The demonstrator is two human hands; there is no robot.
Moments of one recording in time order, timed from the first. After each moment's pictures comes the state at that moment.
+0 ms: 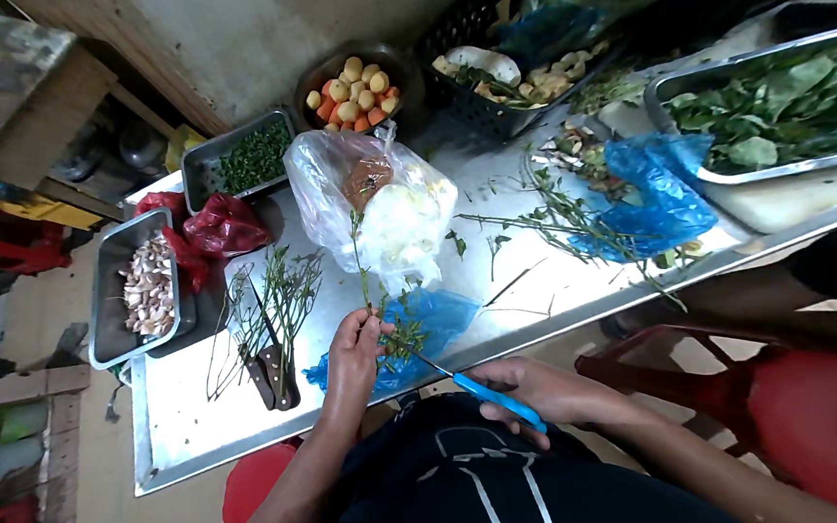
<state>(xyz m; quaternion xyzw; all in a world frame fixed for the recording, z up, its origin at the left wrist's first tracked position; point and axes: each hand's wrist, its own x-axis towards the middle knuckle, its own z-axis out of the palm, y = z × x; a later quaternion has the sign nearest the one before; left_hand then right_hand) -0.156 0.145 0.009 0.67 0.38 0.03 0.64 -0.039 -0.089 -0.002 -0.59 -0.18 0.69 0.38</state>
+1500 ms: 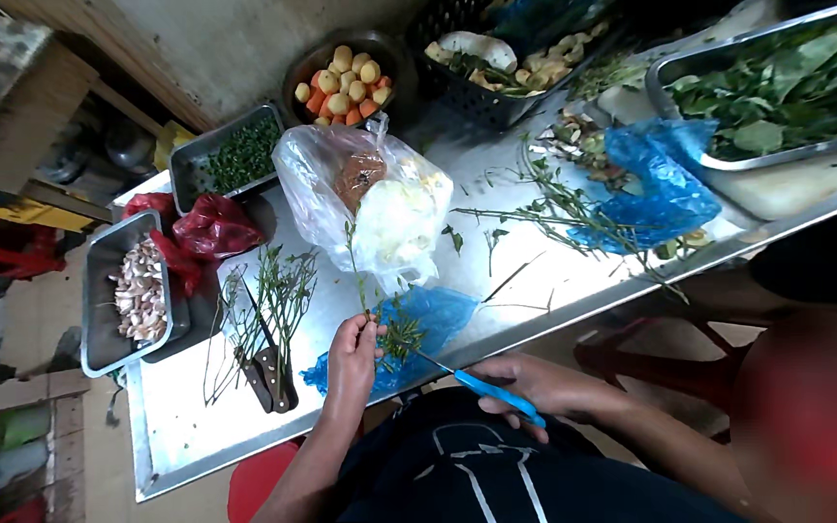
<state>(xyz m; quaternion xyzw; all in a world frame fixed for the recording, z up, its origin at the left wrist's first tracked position) -0.154 0.147 -0.007 0.70 0.41 -0.02 0.59 -0.036 -0.092 -0.017 -0.60 -0.15 0.70 0.37</state>
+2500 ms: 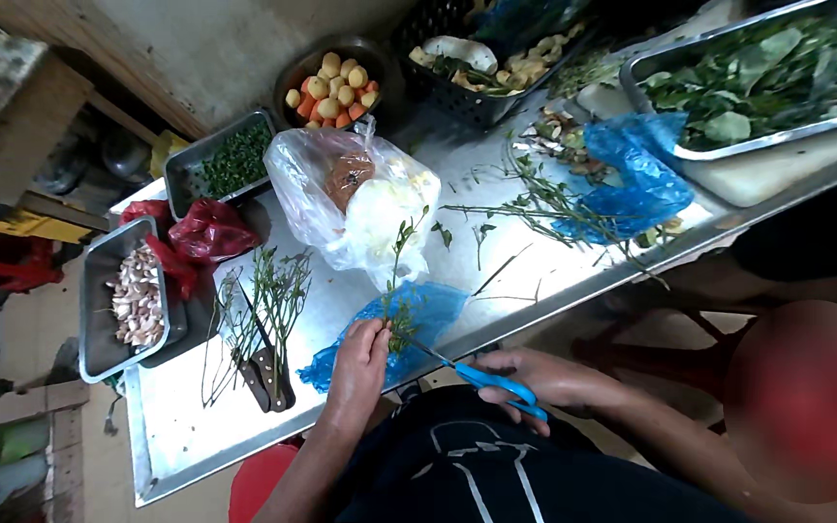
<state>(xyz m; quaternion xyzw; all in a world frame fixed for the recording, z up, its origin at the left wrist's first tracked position) -0.168 0.138 -0.009 0.86 0.21 0.00 0.46 -0.042 -0.106 -0.011 -0.59 -0.11 0.69 0.40</state>
